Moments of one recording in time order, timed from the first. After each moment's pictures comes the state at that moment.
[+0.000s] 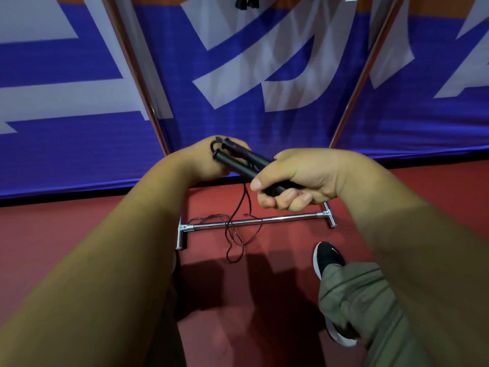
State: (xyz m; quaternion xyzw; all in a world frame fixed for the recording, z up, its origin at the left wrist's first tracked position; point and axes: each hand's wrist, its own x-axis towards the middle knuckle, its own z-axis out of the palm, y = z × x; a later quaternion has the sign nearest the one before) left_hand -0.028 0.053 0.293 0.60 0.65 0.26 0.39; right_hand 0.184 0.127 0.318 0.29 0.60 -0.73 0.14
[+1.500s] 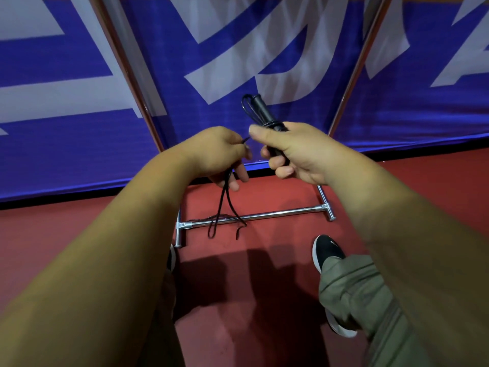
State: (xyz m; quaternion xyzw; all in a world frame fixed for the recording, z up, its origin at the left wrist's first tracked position) left_hand 0.004 0.053 0.312 0.51 0.72 0.23 0.41; right_hand 0.175 0.143 0.297 0.38 0.58 -0.70 -0.17
